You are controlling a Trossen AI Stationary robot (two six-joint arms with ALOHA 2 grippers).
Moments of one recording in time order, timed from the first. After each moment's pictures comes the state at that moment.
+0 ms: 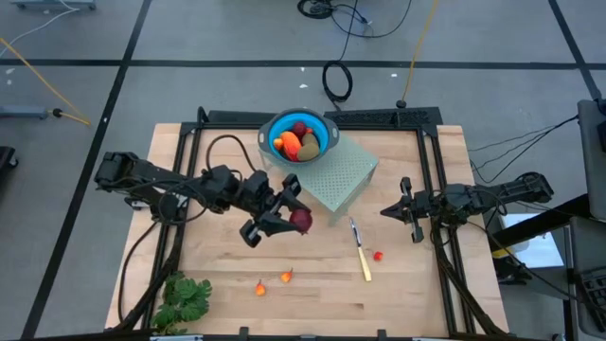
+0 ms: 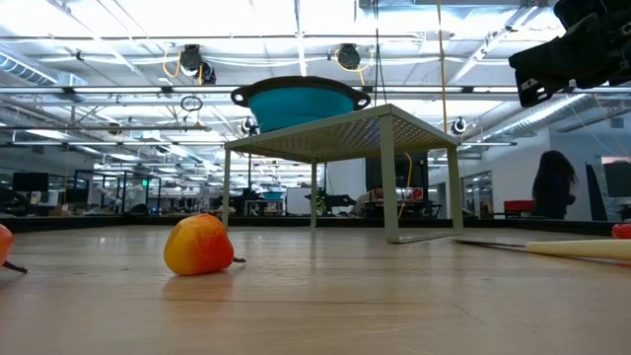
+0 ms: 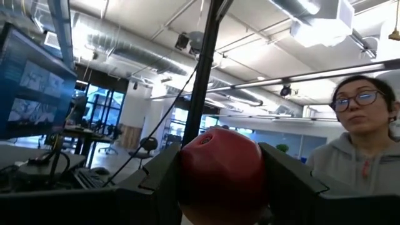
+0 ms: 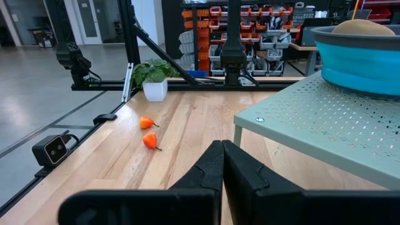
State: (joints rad) left arm -0.14 1.49 0.99 1.02 0.34 -0.36; right arm 0.24 0.20 0.16 -0.03 0.10 0.06
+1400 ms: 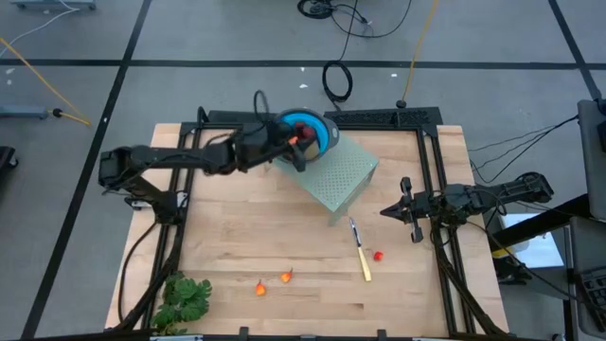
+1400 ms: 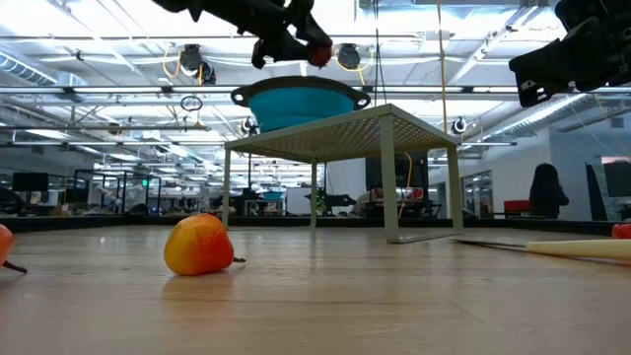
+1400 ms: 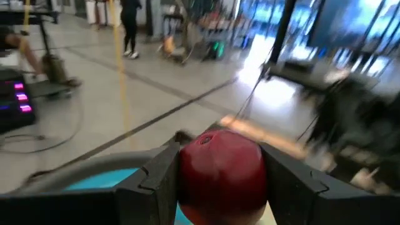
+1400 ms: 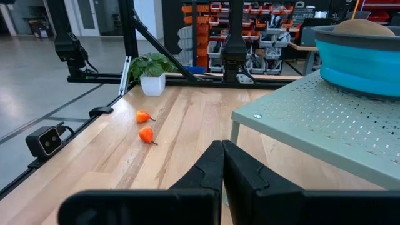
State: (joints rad) left arm 0.22 1.49 1.12 0.26 -0.29 -0.16; right arm 0.24 0.20 0.16 -0.05 0.11 0.03
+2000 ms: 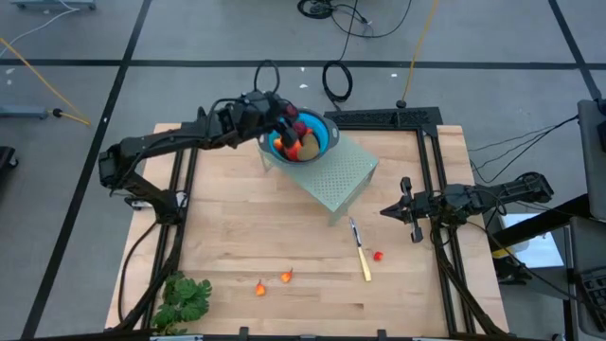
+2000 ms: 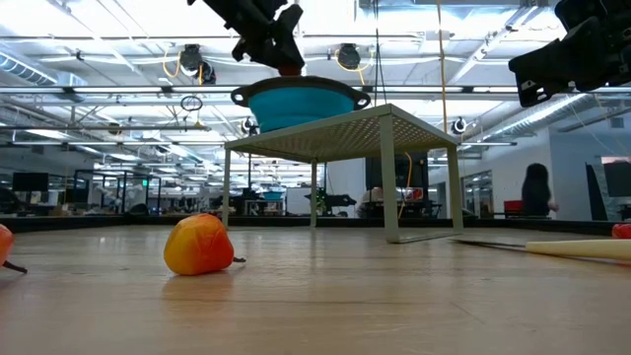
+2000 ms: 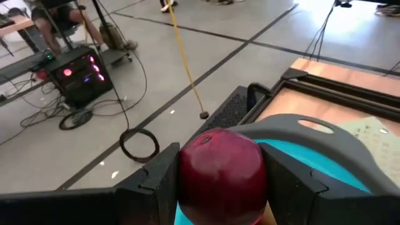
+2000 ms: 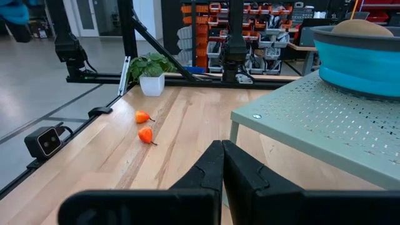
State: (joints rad) left arm 0.38 1.49 1.37 -0.27 -0.32 0.00; right arm 0.24 0.20 0.16 -0.05 0.11 0.03
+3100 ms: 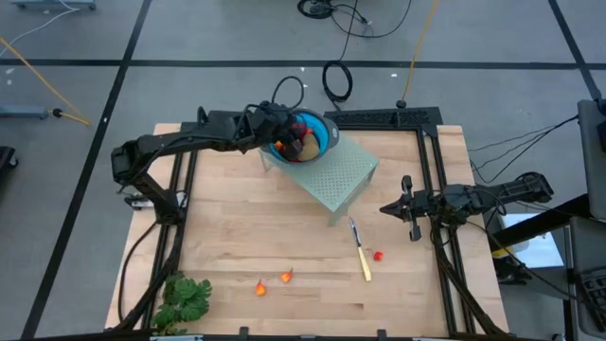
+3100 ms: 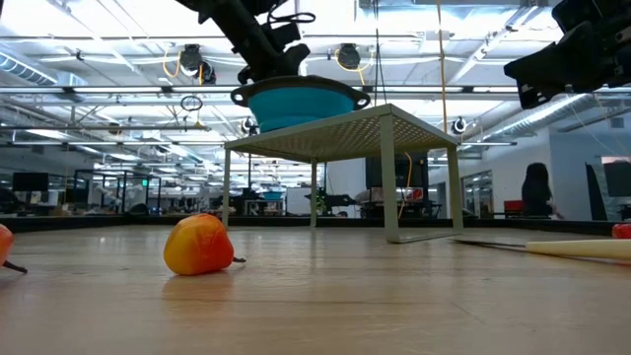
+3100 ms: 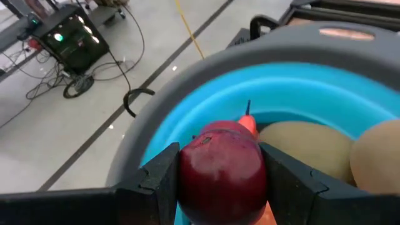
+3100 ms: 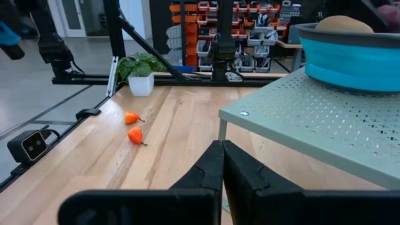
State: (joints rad) left arm 0.37 1.59 1.37 -0.38 -0.34 0.02; right arm 0.24 0.20 0.16 -0.06 0.16 0.04
